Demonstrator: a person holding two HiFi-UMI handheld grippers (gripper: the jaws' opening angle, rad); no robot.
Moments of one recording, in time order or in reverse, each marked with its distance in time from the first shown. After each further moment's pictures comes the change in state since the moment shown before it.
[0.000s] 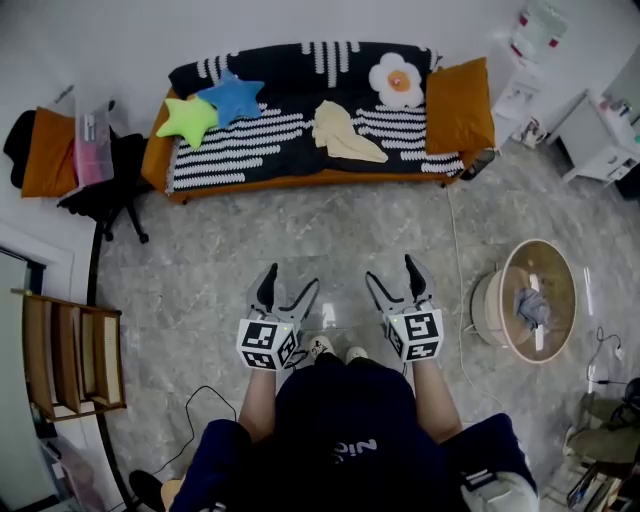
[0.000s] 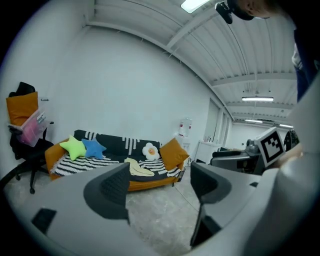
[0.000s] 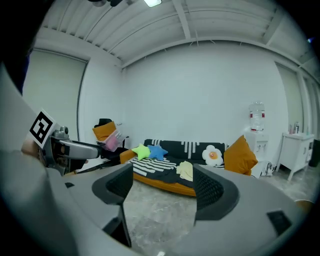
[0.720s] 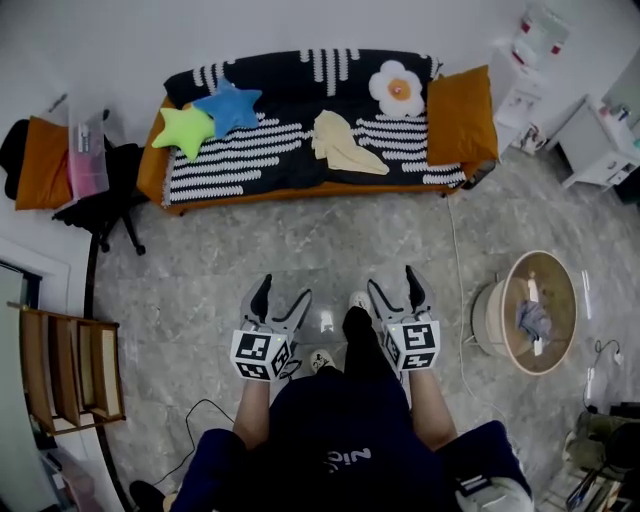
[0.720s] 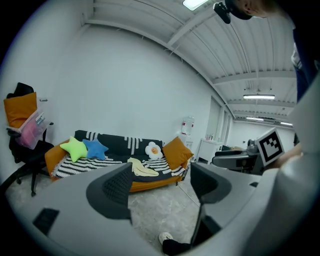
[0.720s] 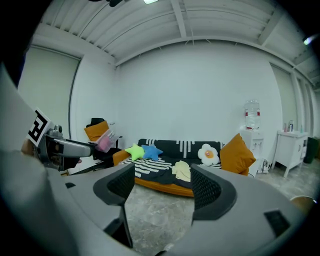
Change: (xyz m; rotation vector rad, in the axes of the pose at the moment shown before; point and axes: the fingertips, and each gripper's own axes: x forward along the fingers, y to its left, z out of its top) left arm 0.023 0.038 0.005 0.018 0.012 0.015; right arm 0.038 -0.017 -0.002 0.027 -0.002 -0.064
